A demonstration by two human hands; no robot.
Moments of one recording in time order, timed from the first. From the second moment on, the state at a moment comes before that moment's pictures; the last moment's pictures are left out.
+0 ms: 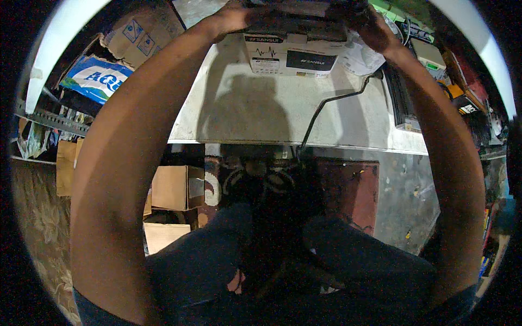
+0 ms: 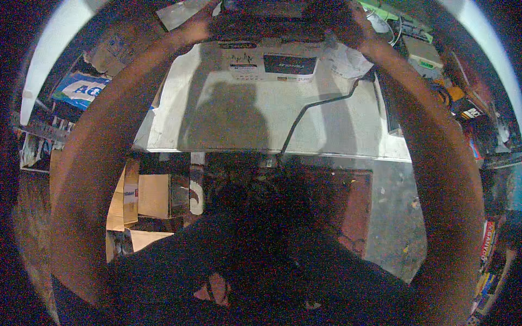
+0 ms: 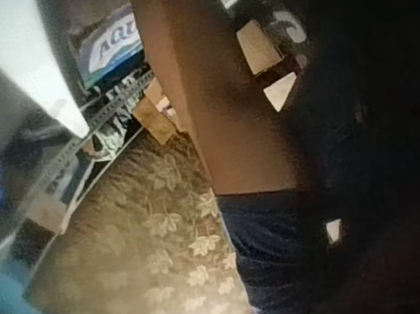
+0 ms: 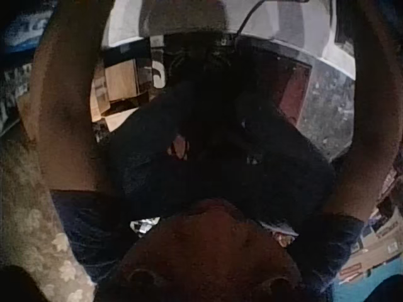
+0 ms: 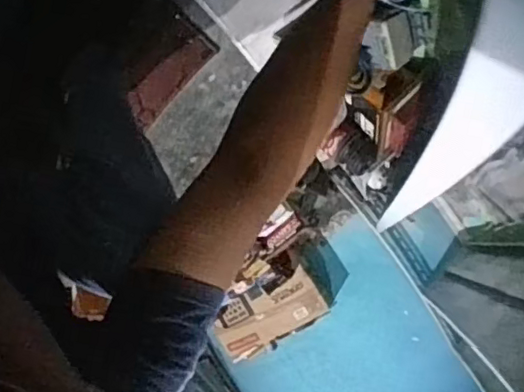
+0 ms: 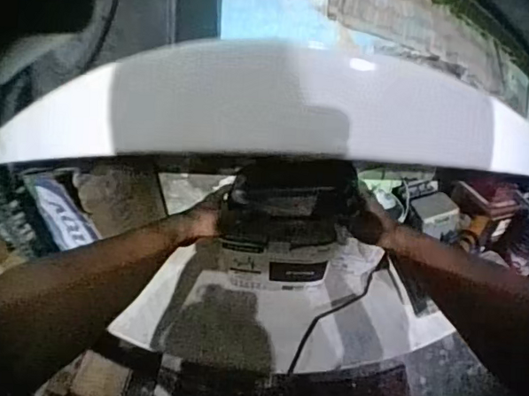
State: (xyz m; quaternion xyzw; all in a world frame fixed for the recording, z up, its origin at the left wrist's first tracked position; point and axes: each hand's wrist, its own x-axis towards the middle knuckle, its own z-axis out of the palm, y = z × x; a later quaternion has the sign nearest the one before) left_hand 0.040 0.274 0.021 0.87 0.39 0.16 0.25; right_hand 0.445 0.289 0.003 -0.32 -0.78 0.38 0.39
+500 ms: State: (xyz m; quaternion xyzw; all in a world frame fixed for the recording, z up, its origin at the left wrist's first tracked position) left_hand 0.046 0.256 0.001 0.77 0.23 0.35 0.48; right_hand 0.500 0.311 -0.003 -0.39 -0.66 0.49 0.41
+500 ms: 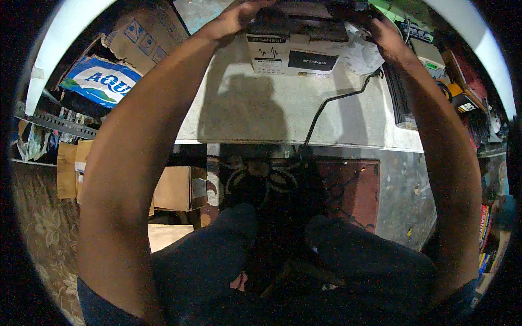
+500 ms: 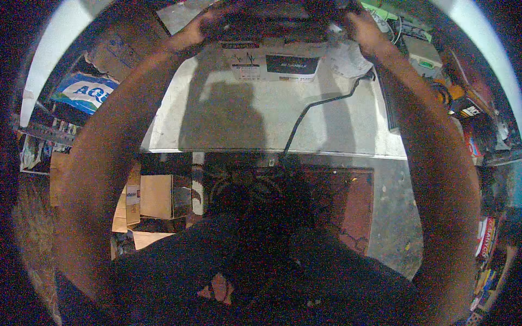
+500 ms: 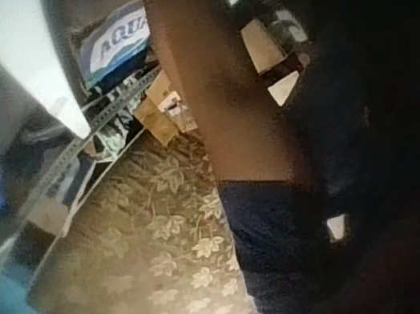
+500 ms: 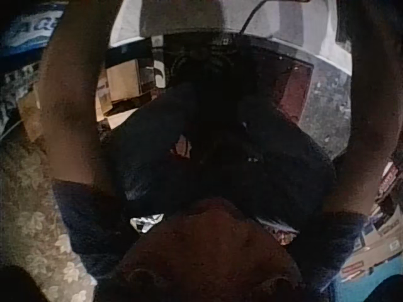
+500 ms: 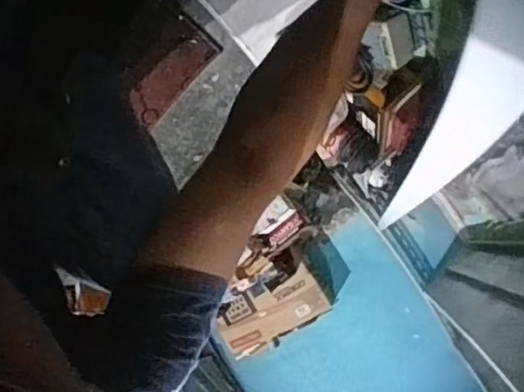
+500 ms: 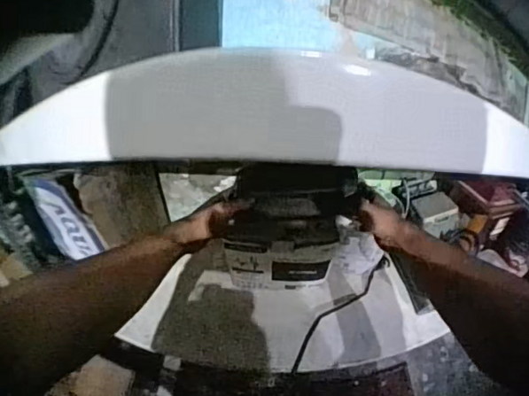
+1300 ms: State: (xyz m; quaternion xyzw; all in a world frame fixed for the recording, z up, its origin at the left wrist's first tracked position) left_hand -0.024 0.274 -0.006 0.53 0.47 0.58 0.41; right_hand 0.424 0.293 0.014 -0.37 -0.57 0.54 0.50
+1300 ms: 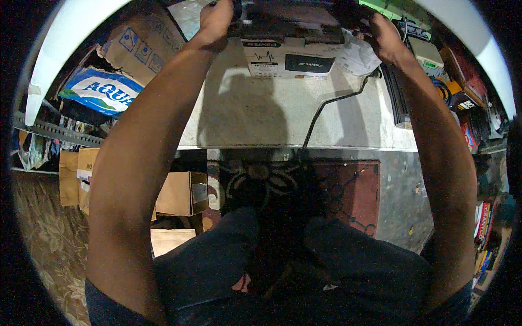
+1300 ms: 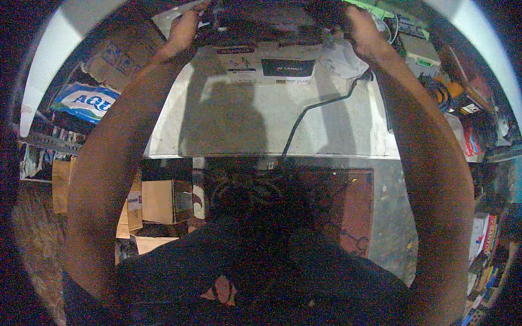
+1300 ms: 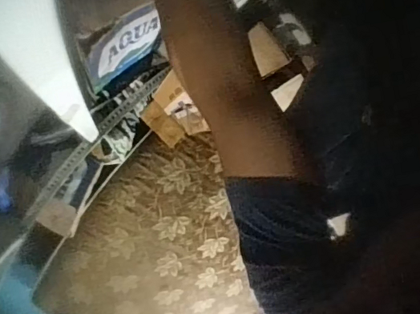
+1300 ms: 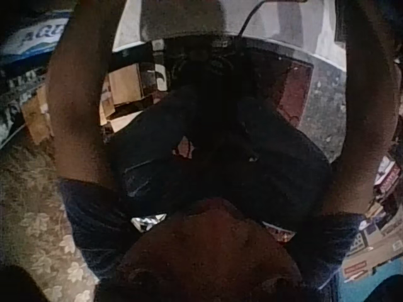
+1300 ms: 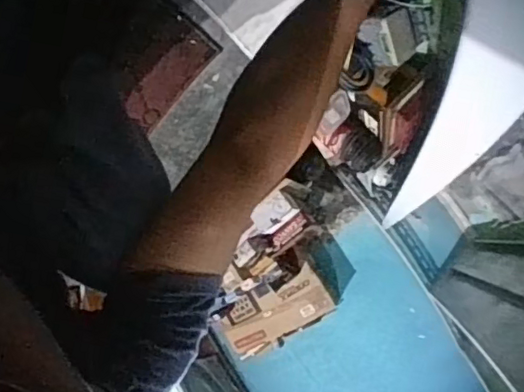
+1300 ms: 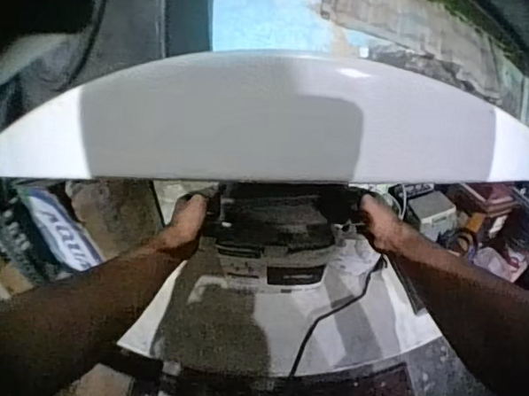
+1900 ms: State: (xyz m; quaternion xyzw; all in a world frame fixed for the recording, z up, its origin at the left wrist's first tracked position) left_hand 0.046 0.185 0.058 0.54 0.45 0.59 0.40; right_hand 0.435 0.239 0.033 -0.38 -0.60 0.58 0.41
